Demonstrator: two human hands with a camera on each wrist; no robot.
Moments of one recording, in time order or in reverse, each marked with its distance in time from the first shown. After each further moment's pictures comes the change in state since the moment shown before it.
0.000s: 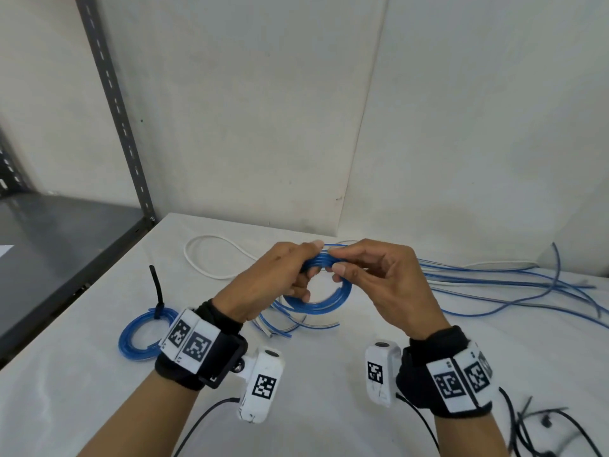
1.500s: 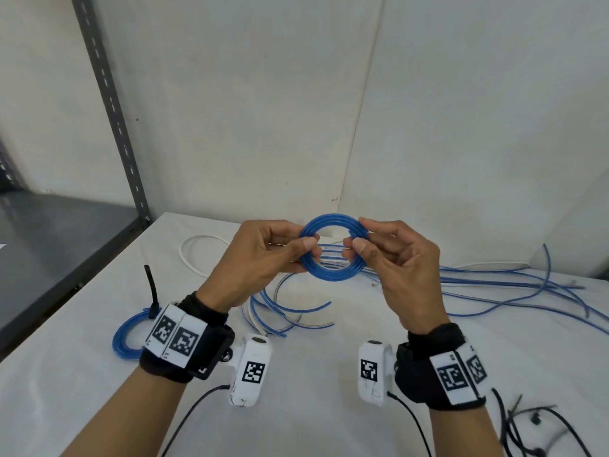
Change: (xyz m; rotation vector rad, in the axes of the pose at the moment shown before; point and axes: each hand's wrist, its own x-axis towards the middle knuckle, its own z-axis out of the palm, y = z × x) left_hand -0.002 0.000 -0.016 -0.027 0.100 0.283; right_hand 0.000 -0.010 -0.006 0.206 0.268 -0.005
